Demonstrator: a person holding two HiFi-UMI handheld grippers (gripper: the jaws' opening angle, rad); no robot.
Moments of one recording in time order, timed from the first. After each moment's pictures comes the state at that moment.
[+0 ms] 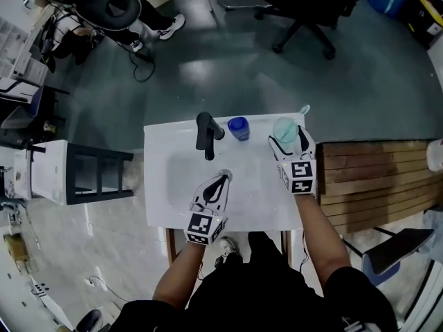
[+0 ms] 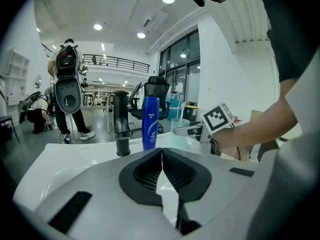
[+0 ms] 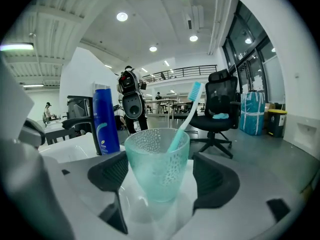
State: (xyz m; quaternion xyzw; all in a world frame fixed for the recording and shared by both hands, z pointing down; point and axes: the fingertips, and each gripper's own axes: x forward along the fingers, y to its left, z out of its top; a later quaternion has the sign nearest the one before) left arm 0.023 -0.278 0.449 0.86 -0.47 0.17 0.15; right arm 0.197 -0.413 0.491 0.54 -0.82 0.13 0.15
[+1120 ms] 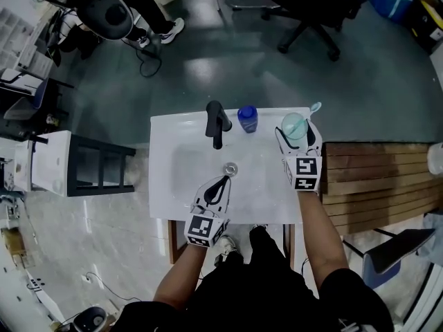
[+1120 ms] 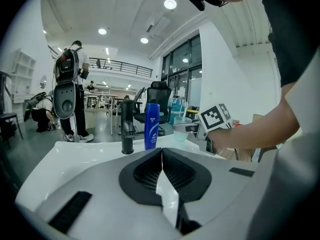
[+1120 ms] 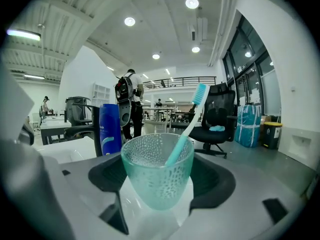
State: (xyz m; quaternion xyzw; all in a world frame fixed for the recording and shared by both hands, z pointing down) left arm 0.010 -0.250 0.436 0.85 -0.48 0.14 0.15; right arm 0.194 -0.407 0.457 0.57 -0.81 0.08 0.14
